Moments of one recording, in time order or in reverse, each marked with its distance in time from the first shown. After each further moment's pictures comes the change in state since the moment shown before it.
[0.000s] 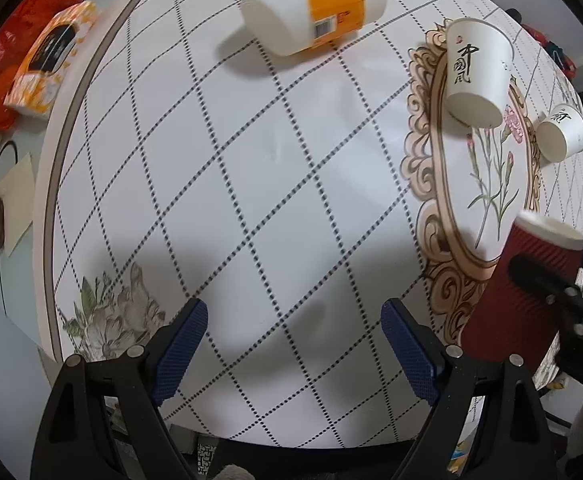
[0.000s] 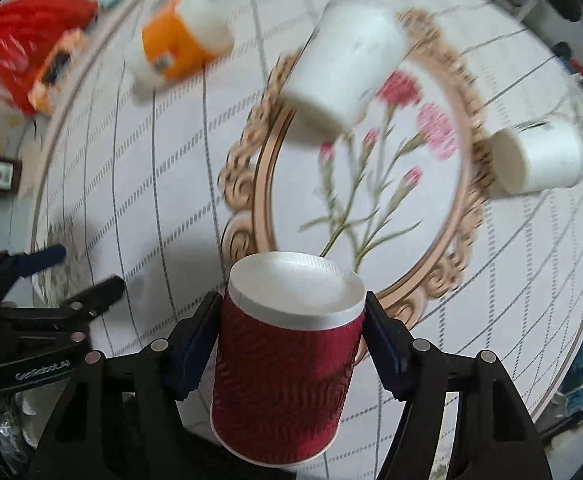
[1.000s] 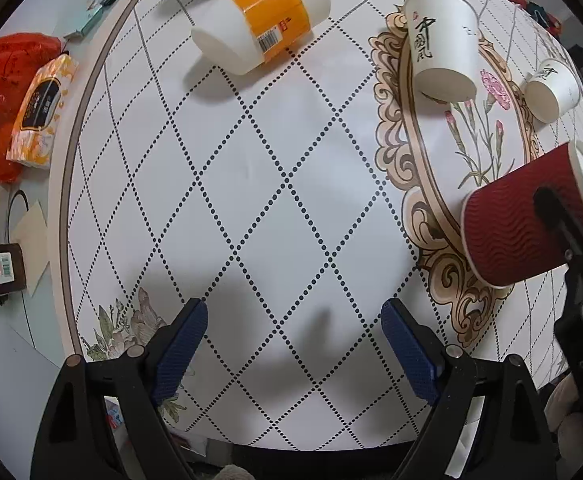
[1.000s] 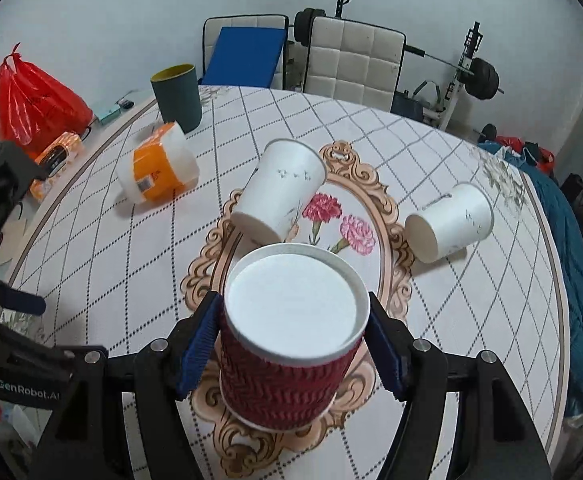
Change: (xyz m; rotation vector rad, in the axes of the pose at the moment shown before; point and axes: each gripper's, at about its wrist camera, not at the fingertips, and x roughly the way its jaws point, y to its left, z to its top) left arm -0.005 -0.022 -0.014 0.156 -0.057 0.073; right arm -0.021 0.001 -0.054 0.060 -0.560 -0.165
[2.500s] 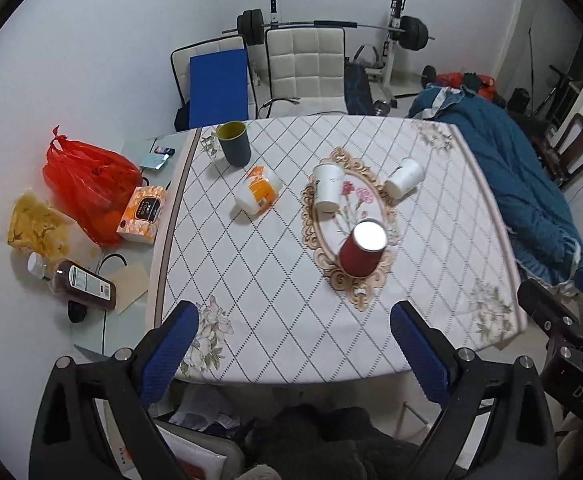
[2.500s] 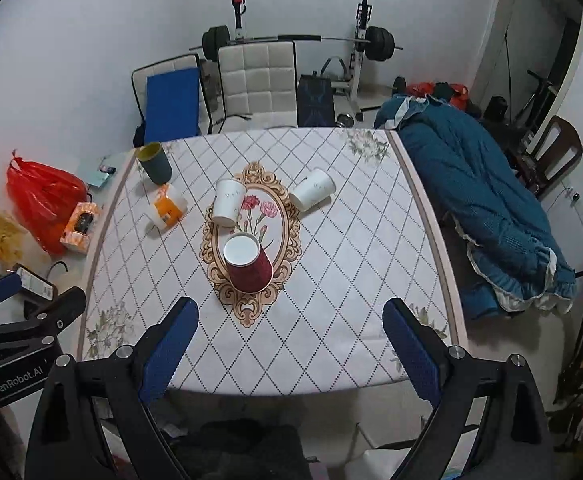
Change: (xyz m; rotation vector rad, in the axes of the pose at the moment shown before) left arm -0.282 -0.028 -0.172 0.094 -0.518 -0.011; right arm -0.337 -0.029 -0.031 0.310 0.048 -0.144
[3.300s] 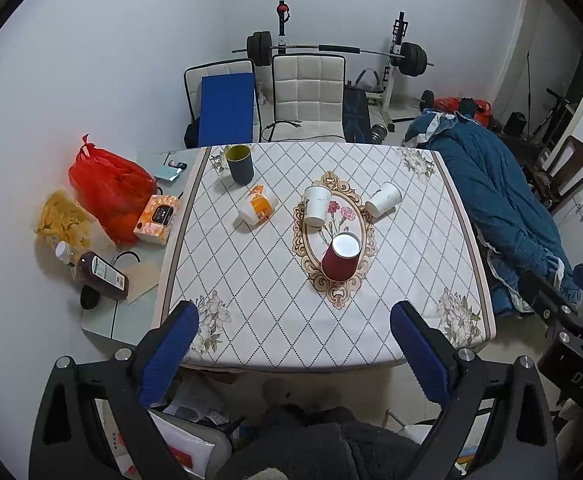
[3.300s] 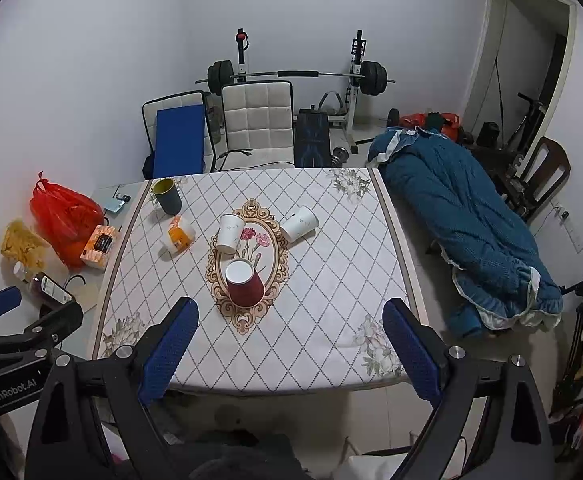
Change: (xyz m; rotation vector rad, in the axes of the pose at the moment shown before) left arm -0.083 -0.014 -0.017 -0.057 -0.064 -0.007; right arm -0.128 -0.029 -0.003 -0.017 -0.107 -0.005
